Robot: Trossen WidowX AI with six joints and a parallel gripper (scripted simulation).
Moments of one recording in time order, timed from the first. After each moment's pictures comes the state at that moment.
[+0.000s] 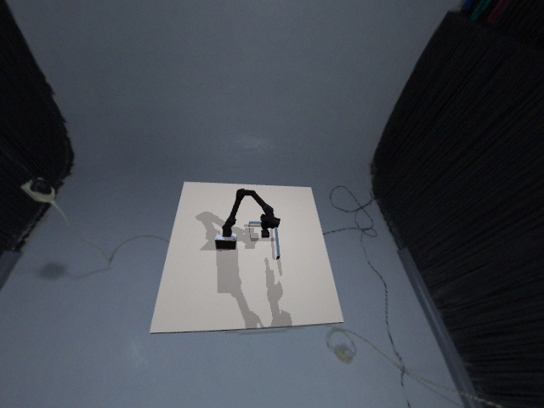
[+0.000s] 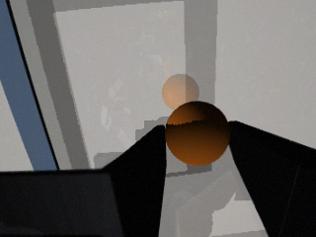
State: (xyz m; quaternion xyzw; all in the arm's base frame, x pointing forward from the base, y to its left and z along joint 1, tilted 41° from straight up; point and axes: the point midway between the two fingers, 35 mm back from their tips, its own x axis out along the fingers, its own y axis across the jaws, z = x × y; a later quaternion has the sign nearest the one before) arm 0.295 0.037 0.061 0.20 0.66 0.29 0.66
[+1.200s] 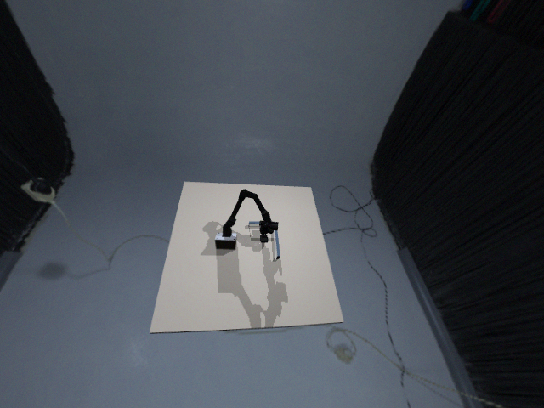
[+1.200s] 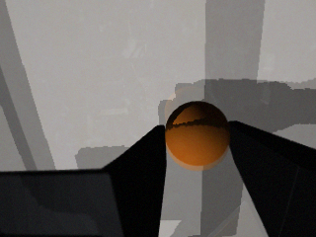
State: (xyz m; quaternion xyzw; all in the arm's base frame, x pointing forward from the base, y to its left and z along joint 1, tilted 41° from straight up) arm 0.290 0.093 -0.001 0.20 0.66 0.29 0.66
